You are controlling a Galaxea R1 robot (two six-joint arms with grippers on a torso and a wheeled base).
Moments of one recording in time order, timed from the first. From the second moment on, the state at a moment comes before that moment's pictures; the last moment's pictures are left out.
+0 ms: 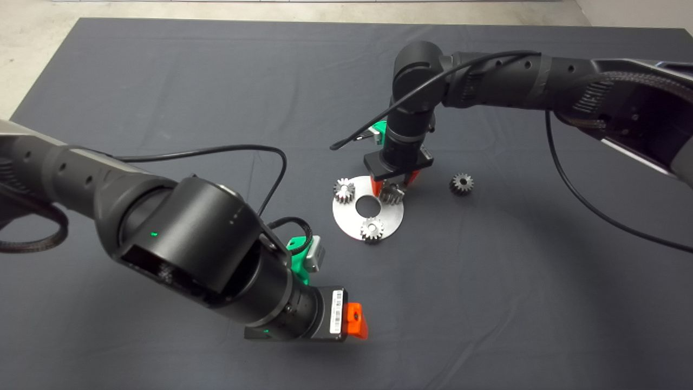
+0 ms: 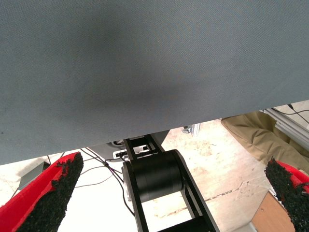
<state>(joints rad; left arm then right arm) -0.35 2.57 -0.53 0.30 1.33 -1.98 0.39 2.91 -1.58 -0.15 -1.53 1.04</state>
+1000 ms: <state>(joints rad) -0.35 2.57 -0.53 0.30 1.33 -1.98 0.38 2.90 -1.58 -0.15 -1.53 1.04</state>
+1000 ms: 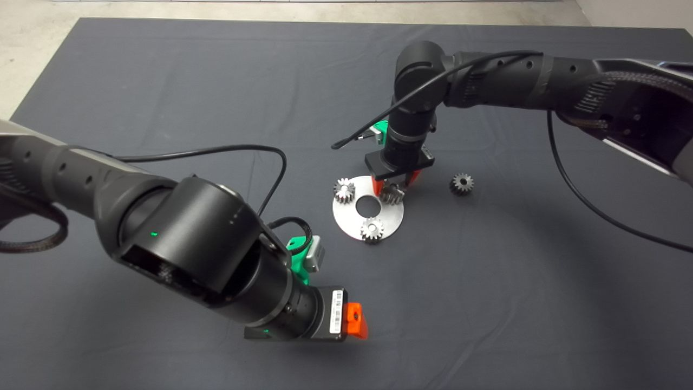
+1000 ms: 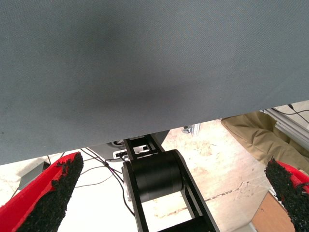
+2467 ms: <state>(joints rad) -0.35 2.57 -0.53 0.30 1.33 -1.98 0.38 2.90 -1.60 -0.15 -1.53 1.04</state>
